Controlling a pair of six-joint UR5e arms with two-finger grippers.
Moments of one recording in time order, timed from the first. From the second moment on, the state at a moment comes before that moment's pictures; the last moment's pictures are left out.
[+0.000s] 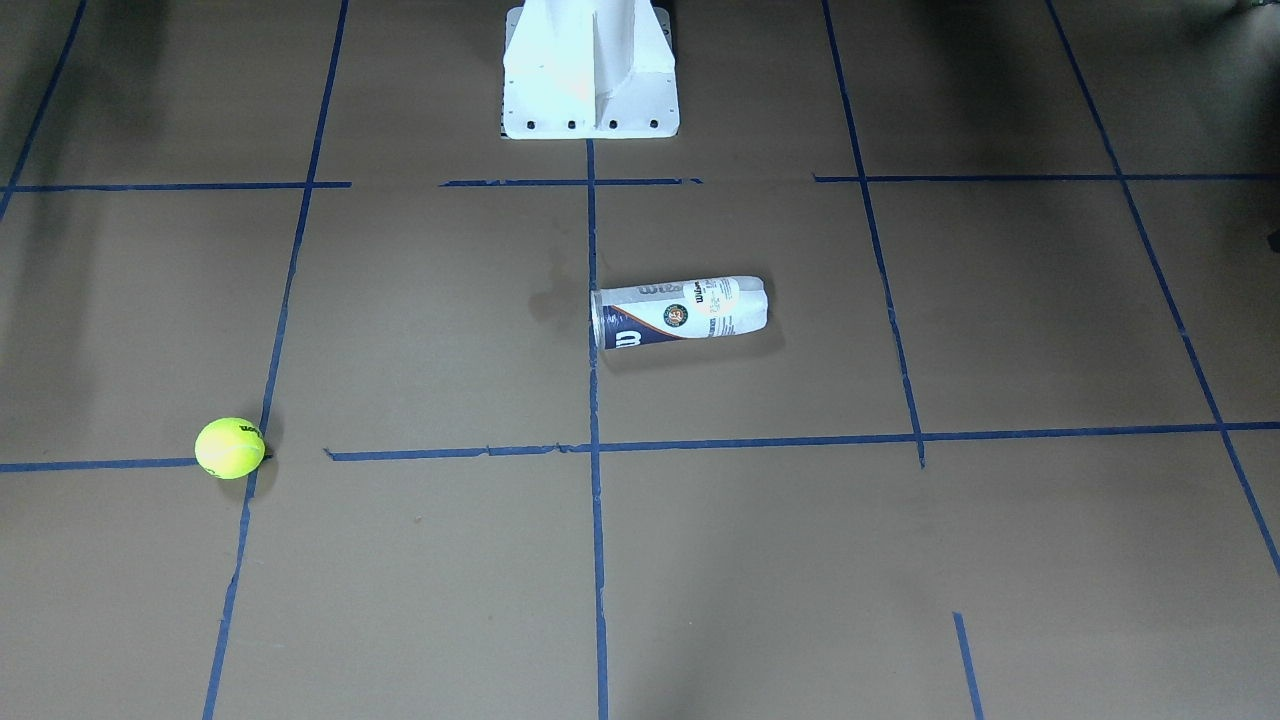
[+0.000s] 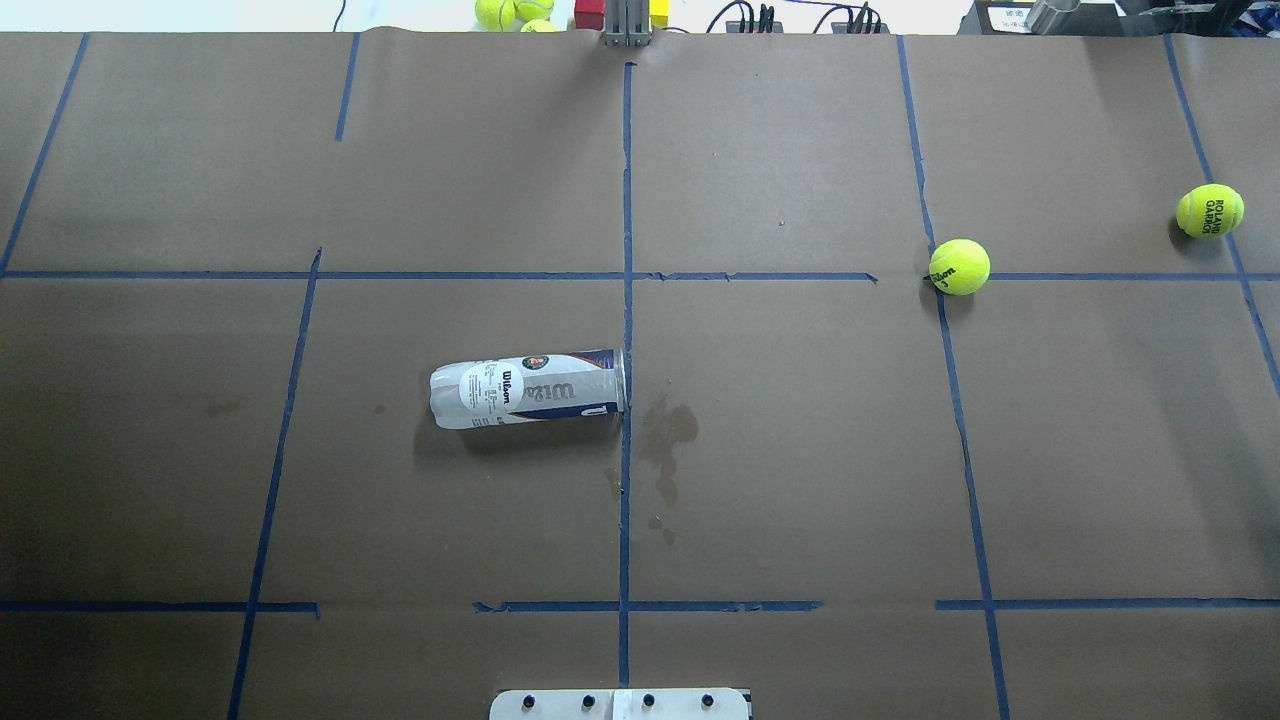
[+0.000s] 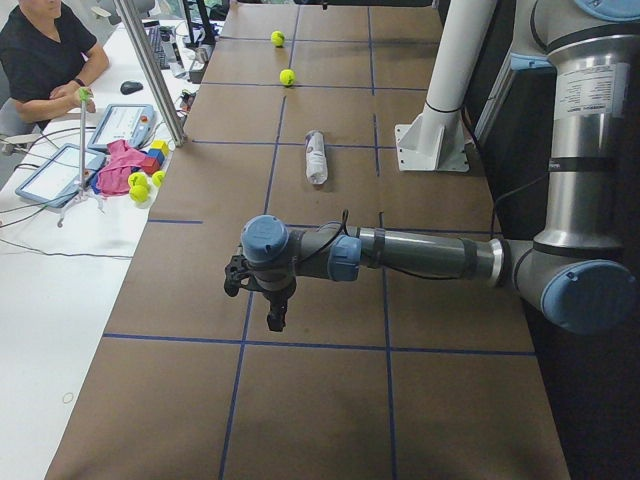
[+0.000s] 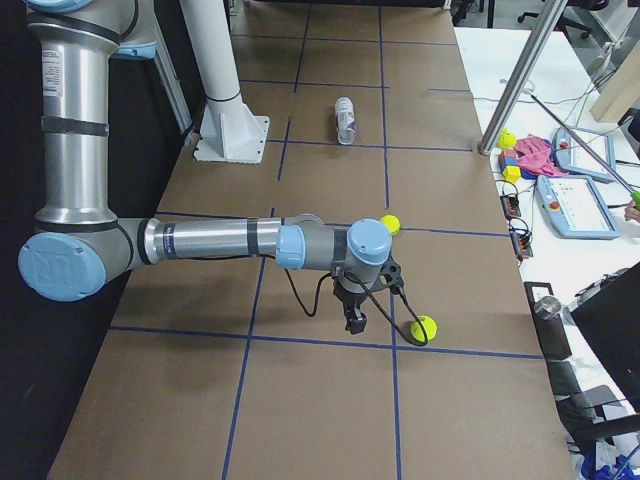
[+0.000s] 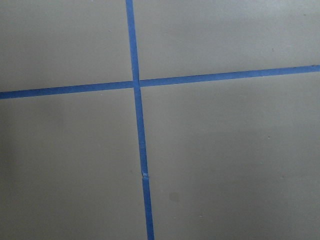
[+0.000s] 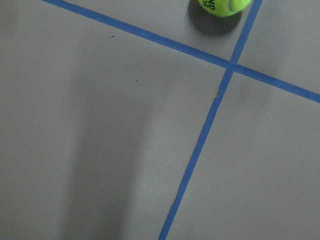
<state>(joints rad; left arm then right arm) -1.52 -1.53 -1.69 -1.56 -2.43 -0.02 1.48 -1.64 1.71 -1.68 2.35 -0.31</state>
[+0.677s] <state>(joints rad) -1.58 -1.52 -1.72 -1.54 -2.34 -0.03 1.48 -1.63 1.71 -1.68 2.35 -0.31</state>
